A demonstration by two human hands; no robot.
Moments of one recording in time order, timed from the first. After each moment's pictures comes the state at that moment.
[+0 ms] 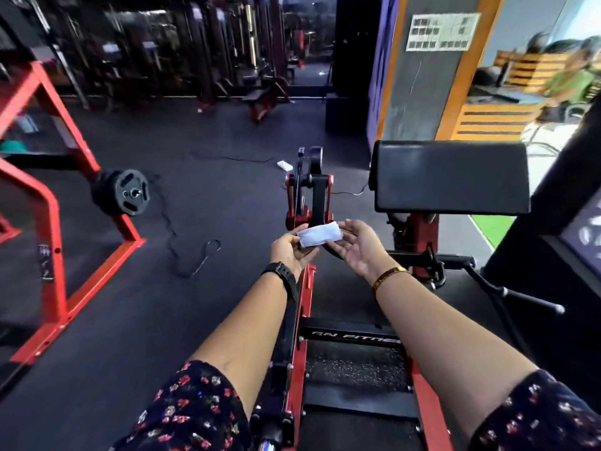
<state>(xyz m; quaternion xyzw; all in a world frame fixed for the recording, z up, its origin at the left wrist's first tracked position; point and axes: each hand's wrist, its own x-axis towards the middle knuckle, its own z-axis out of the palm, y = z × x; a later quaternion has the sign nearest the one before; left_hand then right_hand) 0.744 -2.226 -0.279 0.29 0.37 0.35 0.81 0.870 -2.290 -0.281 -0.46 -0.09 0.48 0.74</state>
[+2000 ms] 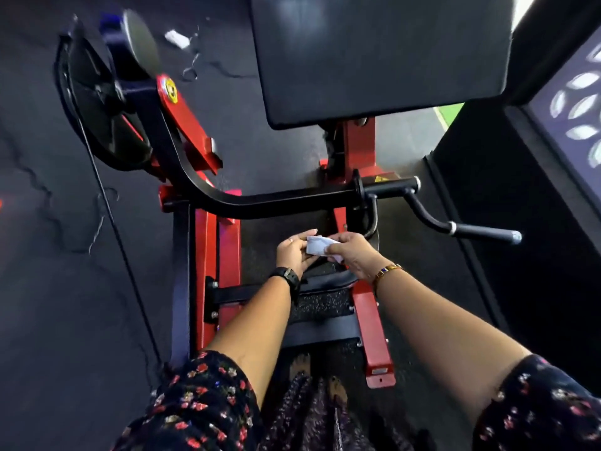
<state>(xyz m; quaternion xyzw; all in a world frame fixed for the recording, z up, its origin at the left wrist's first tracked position) 1.096 -2.240 -0.524 0.37 0.50 0.12 0.77 1.191 -2.327 -0.536 -0.74 -0.05 0.46 0.49</state>
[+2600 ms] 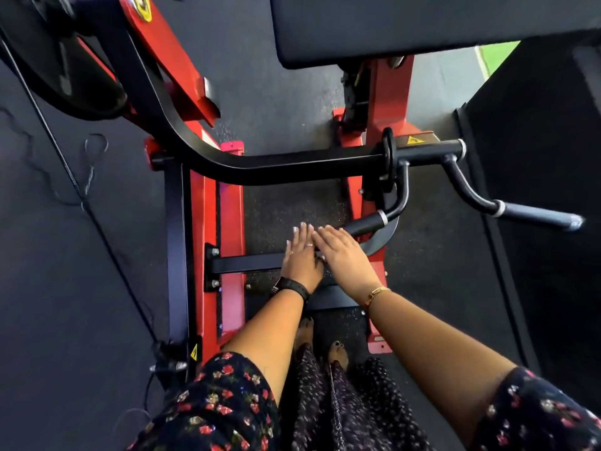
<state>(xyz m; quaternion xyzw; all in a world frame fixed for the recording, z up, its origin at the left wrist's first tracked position) 1.062 -2.238 -0.633 0.87 0.36 -0.14 0.30 1.149 -2.323 -0.621 -0.80 -0.58 0.11 0.10</state>
